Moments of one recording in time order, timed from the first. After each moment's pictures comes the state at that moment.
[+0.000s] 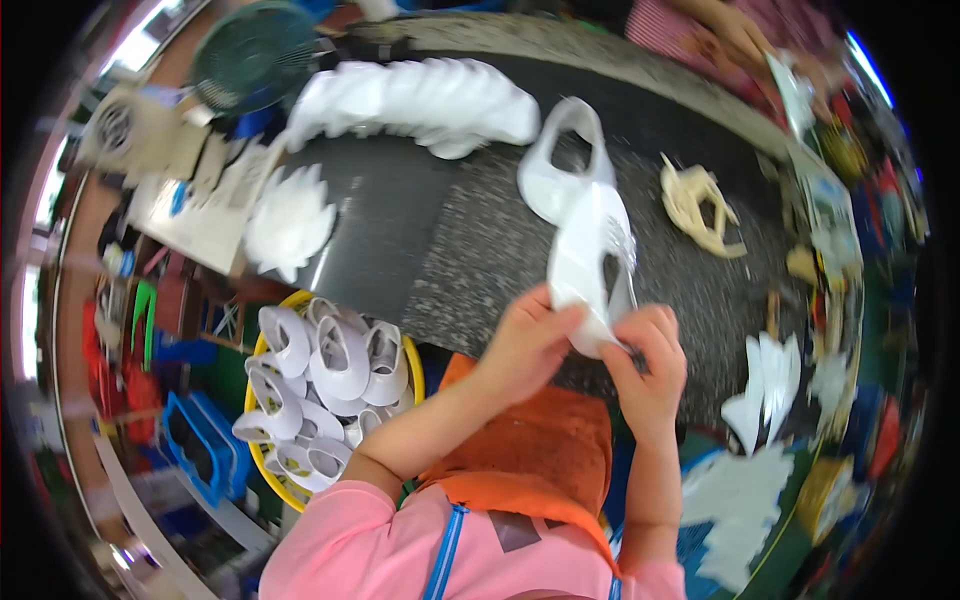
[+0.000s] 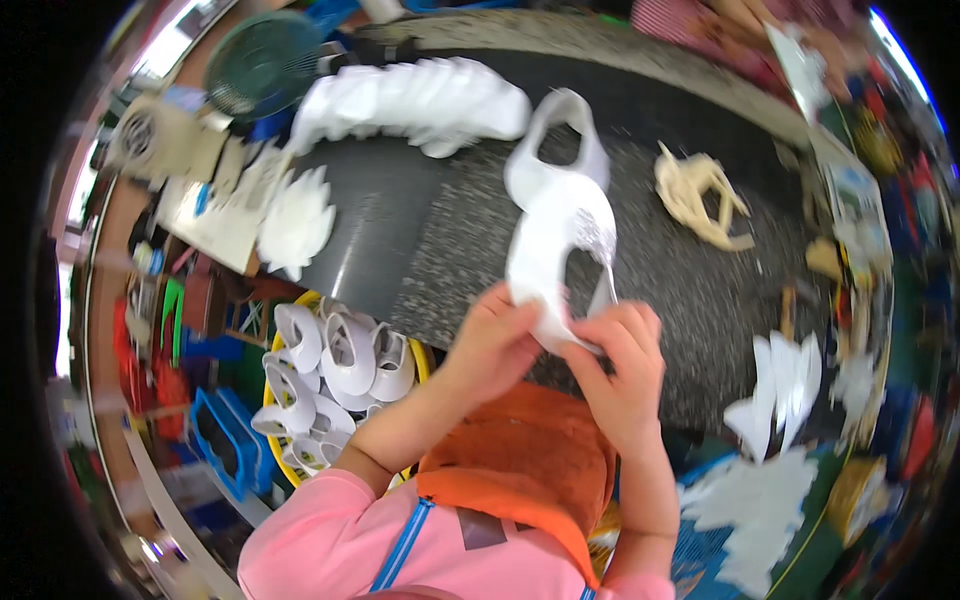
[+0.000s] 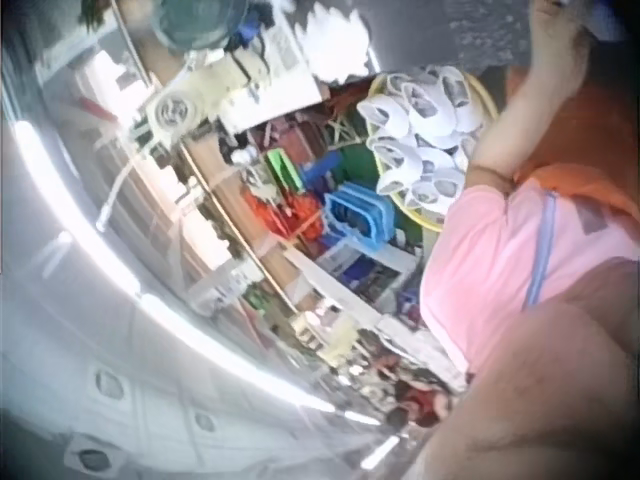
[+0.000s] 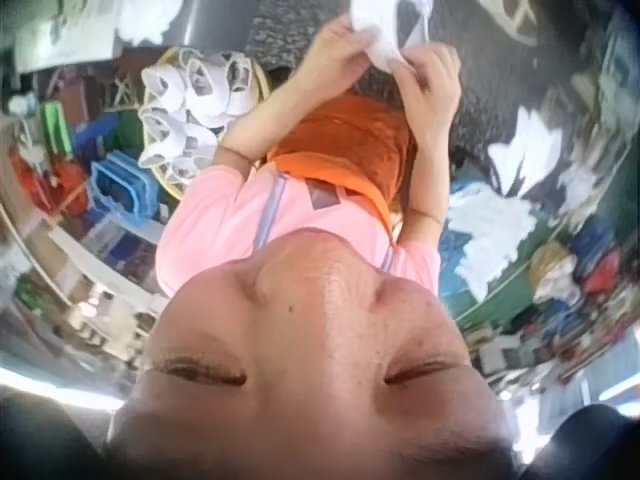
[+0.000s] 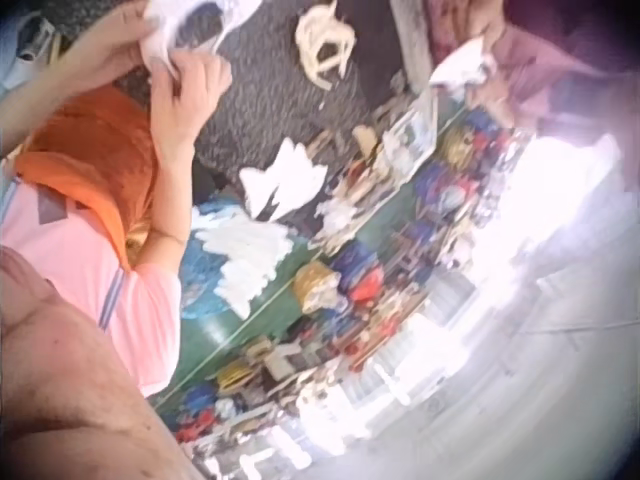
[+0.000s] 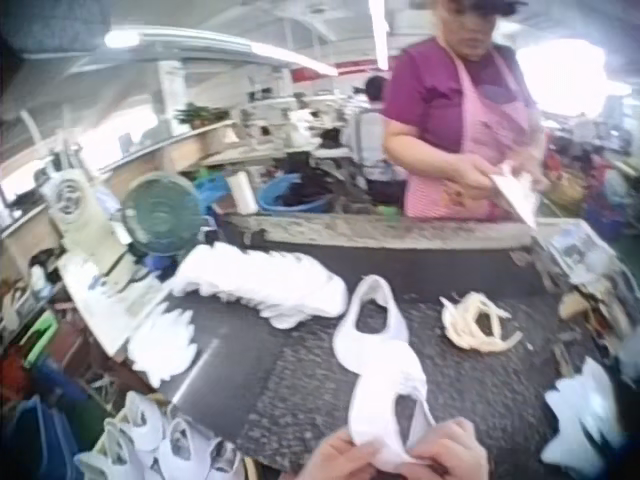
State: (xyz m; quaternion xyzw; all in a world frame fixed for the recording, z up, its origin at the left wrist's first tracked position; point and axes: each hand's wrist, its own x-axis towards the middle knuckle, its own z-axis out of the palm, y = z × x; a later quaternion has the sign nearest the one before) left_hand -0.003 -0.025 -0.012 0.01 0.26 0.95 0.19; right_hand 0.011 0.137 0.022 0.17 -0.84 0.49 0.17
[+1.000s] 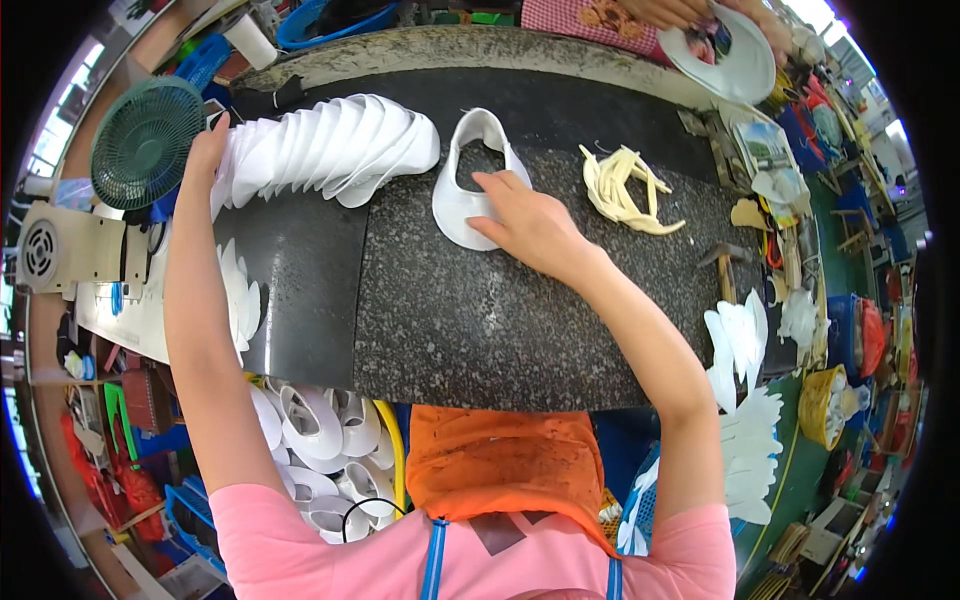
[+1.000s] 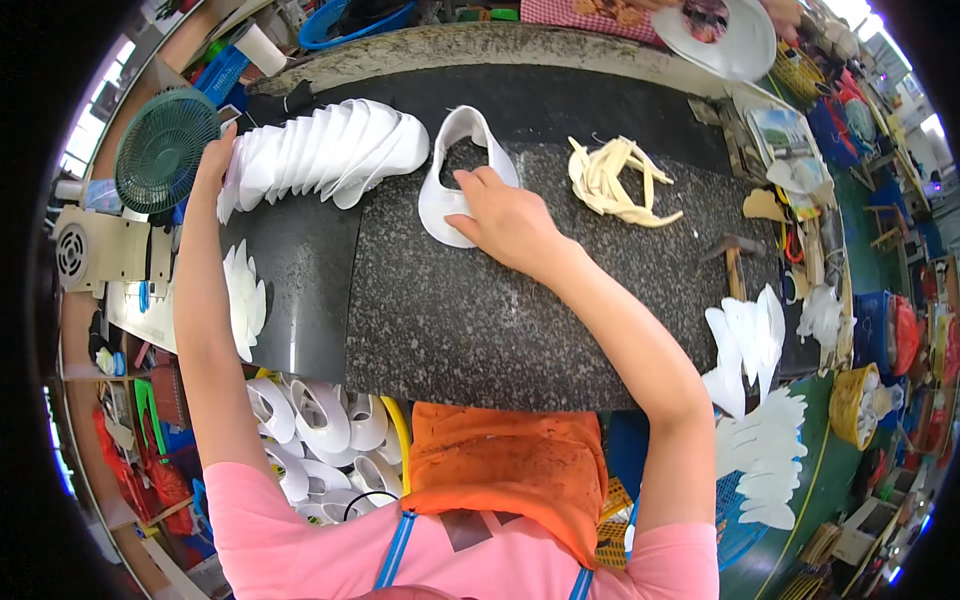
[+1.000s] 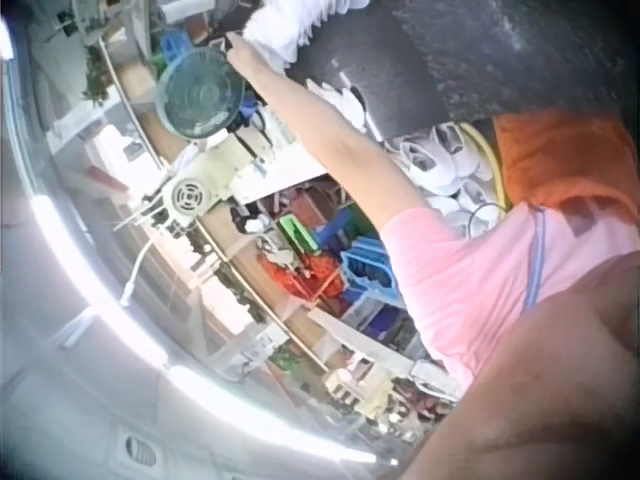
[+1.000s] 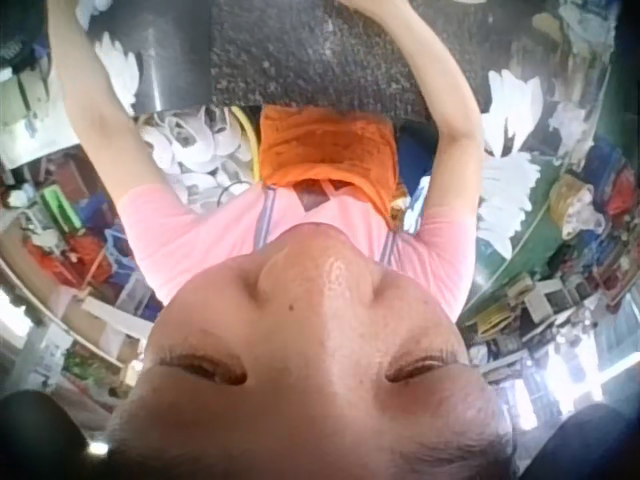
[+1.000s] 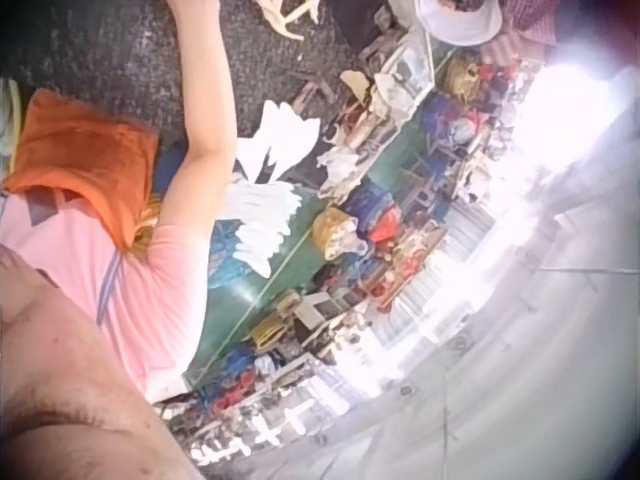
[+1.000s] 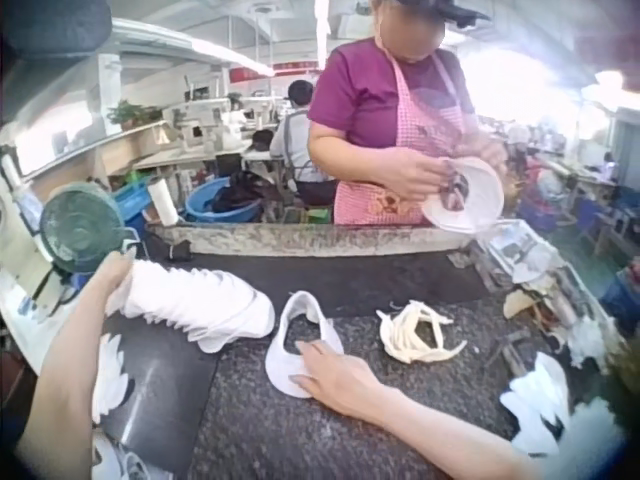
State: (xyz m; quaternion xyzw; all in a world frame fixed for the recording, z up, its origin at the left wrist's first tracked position) left_hand -0.326 -0.362 0.052 -0.23 0.93 0.27 -0.05; right_hand -0.149 0.109 -0.013 0.27 -0.91 0.31 0.11
